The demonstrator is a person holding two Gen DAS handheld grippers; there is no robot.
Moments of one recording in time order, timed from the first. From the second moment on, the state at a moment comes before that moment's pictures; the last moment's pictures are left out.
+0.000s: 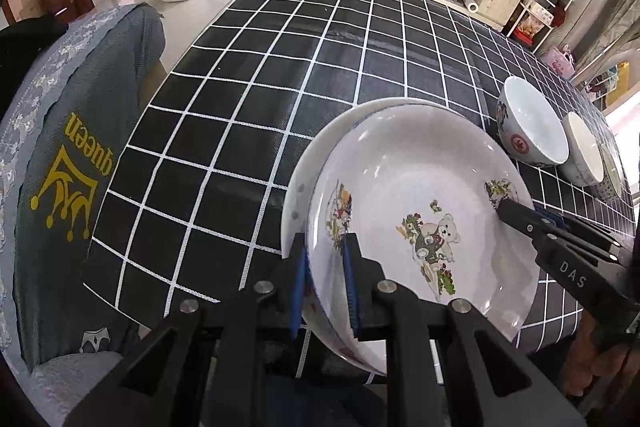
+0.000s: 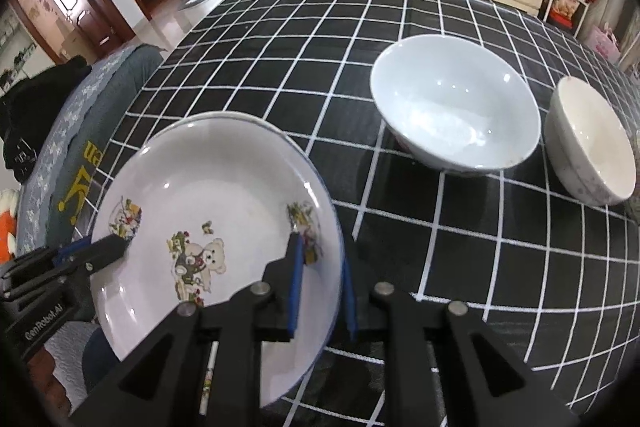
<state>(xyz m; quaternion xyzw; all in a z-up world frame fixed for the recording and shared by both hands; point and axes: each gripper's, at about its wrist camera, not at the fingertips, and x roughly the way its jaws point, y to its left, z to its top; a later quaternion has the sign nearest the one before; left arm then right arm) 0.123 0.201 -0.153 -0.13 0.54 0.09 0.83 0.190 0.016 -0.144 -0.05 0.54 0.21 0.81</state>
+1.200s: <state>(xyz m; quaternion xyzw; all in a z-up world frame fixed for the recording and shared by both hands) 0.124 0.149 -0.090 -0.10 0.48 0.05 0.87 0.192 -0.038 -0.083 -0.01 0.49 0.20 0.85</state>
